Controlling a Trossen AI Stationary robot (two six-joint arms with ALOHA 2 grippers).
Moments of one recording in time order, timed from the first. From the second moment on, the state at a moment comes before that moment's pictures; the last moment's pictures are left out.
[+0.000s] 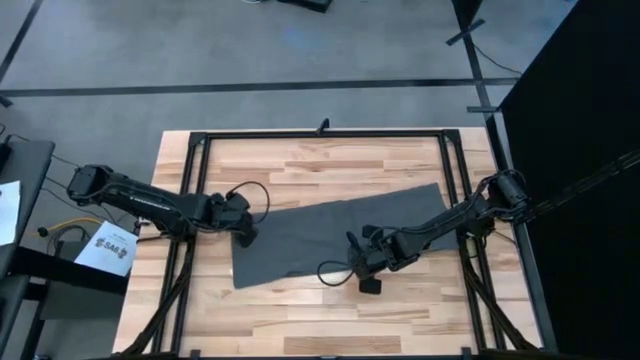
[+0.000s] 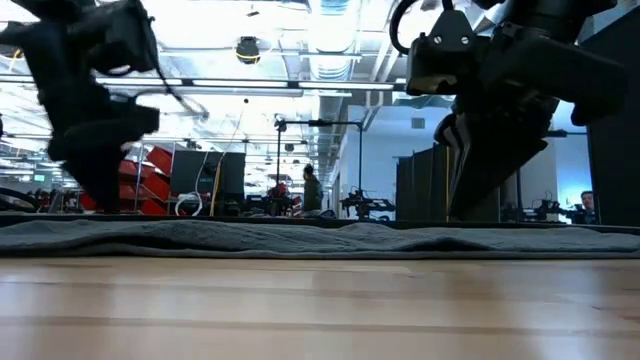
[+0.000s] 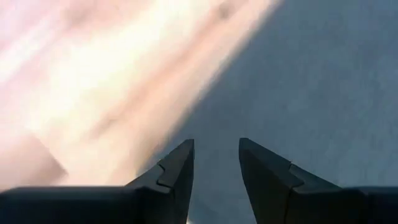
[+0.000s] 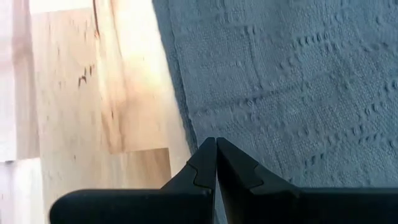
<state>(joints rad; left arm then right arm) -0.13 1.10 0.52 -0.77 -0.39 -0.90 0.38 1.75 1.04 -0.47 0.22 0.44</state>
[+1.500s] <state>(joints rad) -1.07 1.32 0.45 -0.38 -0.40 -1.32 0.08 2.41 1.85 -0.03 -0.08 -0.10</state>
